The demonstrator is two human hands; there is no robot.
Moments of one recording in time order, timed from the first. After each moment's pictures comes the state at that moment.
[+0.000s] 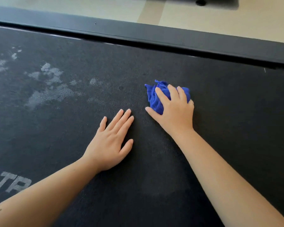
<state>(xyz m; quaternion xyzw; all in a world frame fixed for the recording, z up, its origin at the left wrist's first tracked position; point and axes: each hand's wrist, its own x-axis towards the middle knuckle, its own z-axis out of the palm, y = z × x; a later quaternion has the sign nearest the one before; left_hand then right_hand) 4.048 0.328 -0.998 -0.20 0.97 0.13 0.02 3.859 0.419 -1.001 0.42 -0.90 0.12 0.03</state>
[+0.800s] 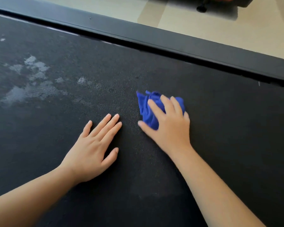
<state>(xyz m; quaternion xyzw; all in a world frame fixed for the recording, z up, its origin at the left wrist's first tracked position) 4.048 0.328 -1.002 -0.19 0.98 0.11 0.00 3.848 0.438 -1.006 0.48 -0.86 0.15 0.08</state>
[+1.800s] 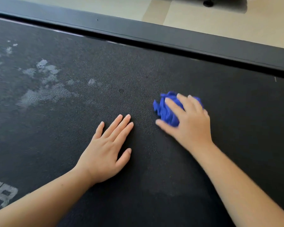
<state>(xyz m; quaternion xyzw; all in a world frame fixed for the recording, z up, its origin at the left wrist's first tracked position) 4.048 0.328 -1.001 -0.19 0.97 0.12 -0.01 3.834 0.443 -1.008 0.47 -0.85 0.19 0.10</state>
